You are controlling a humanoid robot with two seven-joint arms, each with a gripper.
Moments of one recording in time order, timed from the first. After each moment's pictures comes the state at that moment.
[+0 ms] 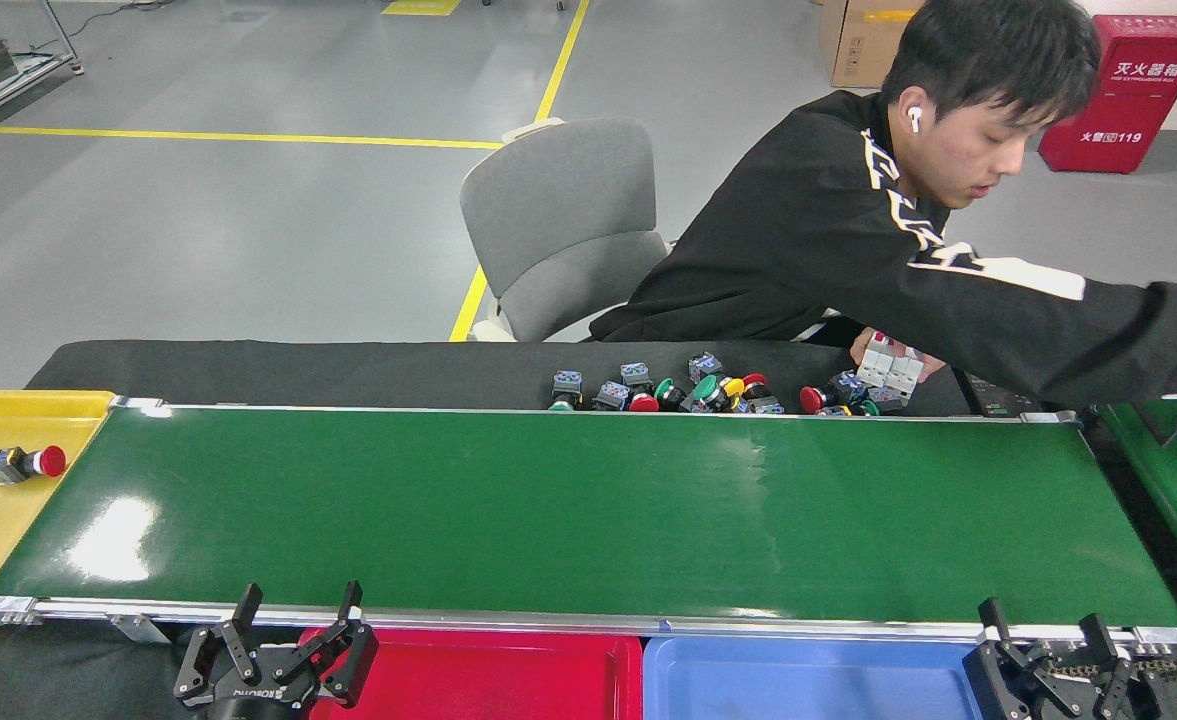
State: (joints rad) left arm 0.21 -0.04 0.13 -1.77 -1.55 -0.13 -0.09; right arm 0.31 -0.10 -0.22 -1.72 1.11 -0.11 -0.11
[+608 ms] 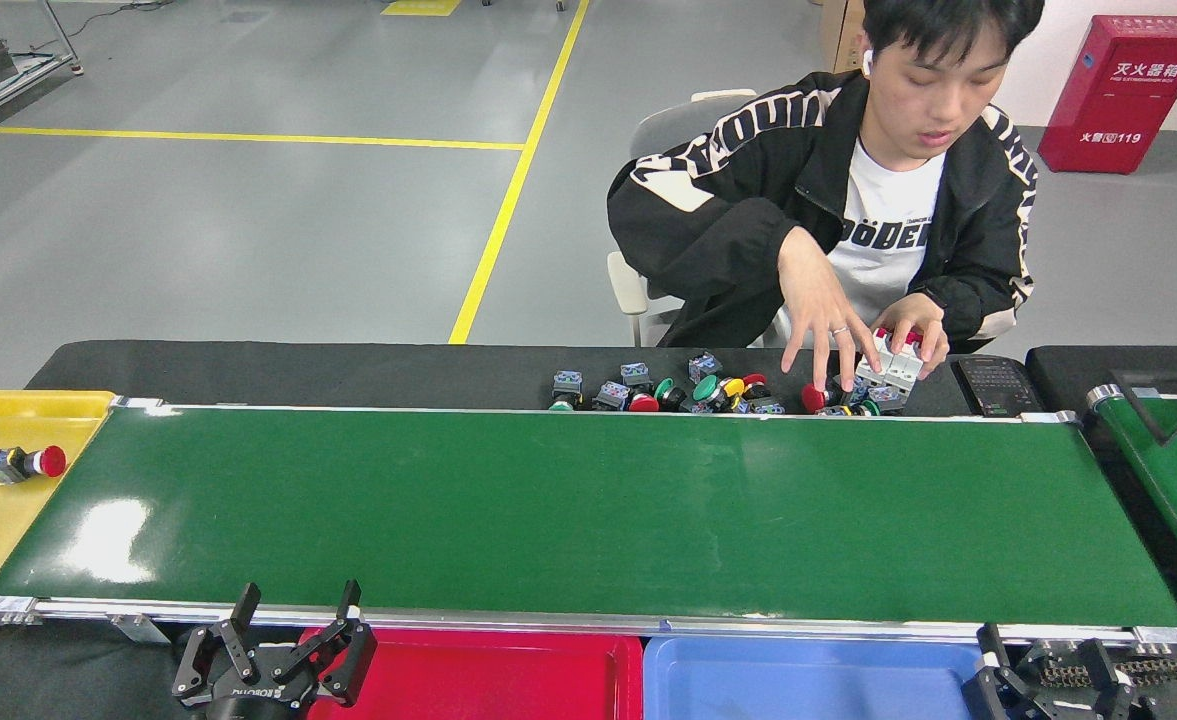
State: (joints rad) left arm 0.21 -0.04 0.13 -1.77 -1.55 -0.13 -0.09; right arm 0.38 -0.09 -0.22 -1.76 1.11 -0.12 -0.11
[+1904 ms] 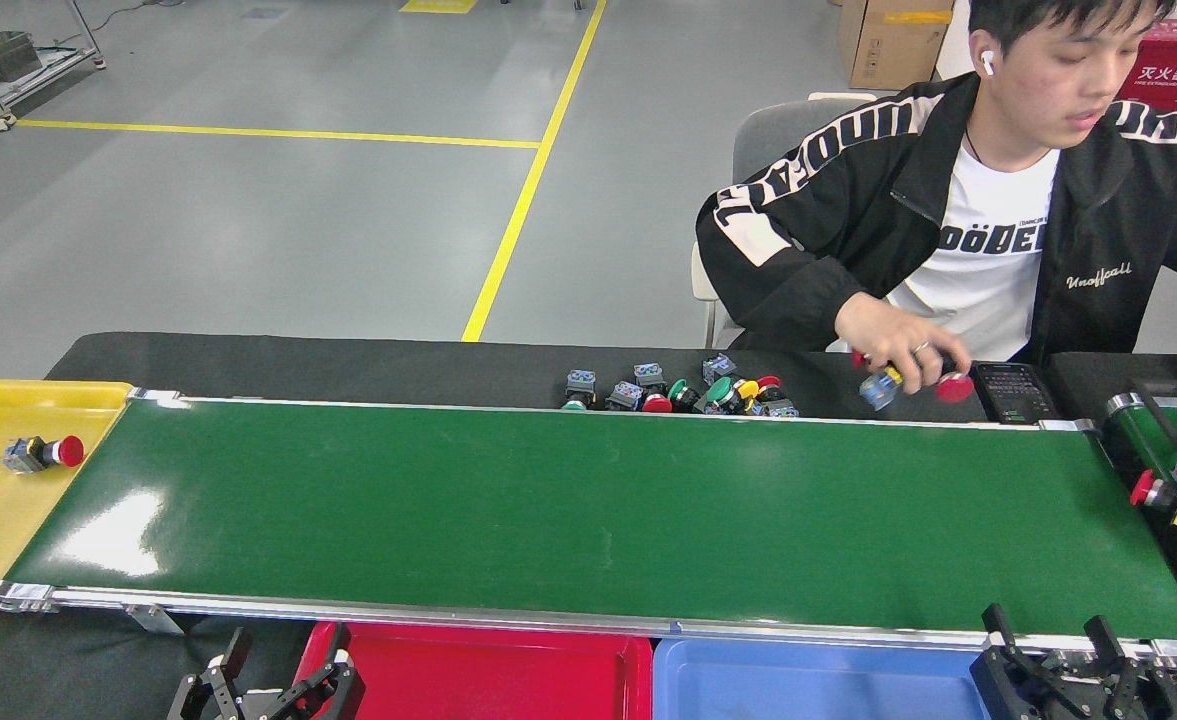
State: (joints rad) left arm 0.28 -0.07 0.20 -1.77 -1.52 -0.22 -0.08; right arm 0.33 -0.13 -0.24 -1.76 1.11 -0.12 0.01
